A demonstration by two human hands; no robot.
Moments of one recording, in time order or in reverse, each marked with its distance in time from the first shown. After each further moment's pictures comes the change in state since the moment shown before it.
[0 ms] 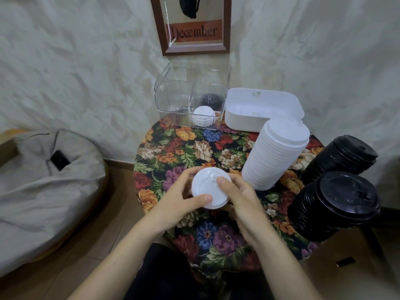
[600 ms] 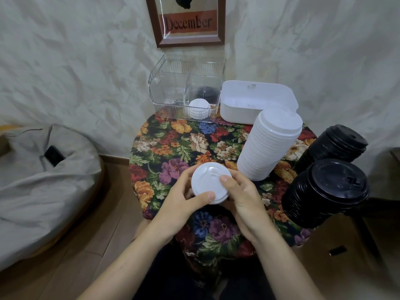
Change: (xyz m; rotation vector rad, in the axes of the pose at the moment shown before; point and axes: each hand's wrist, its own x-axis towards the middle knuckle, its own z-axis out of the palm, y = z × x) left_hand -0.022 -0.002 0.030 -0.111 0.081 0.023; right_hand -0.017 0.004 -0.007 0.123 0.009 -0.016
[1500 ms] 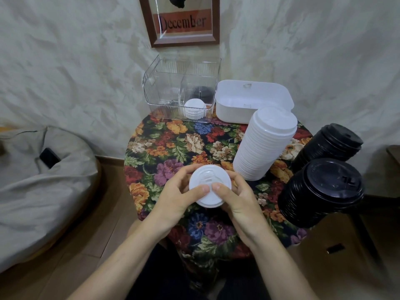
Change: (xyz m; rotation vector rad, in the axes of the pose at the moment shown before) left_hand 0.015 0.001 0.001 -0.015 0.031 0.002; right_hand -0.005 0.003 -0.005 -0.049 0.004 0.015
